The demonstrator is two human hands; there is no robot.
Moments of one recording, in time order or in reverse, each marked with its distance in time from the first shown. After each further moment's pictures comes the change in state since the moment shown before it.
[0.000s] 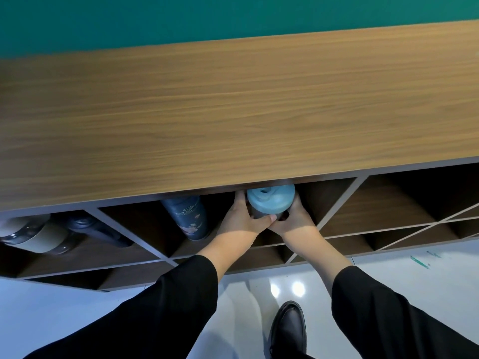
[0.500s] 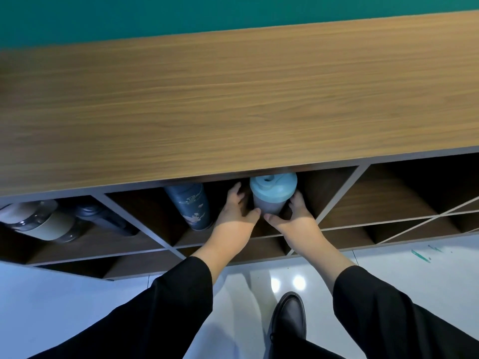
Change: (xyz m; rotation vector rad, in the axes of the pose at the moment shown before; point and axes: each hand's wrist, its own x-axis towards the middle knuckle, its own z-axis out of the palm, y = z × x) left_hand -0.010 -0.024 -0.001 -0.172 0.061 -0.077; right_hand -0.014 0.007 0.008 0.127 0.016 0.074
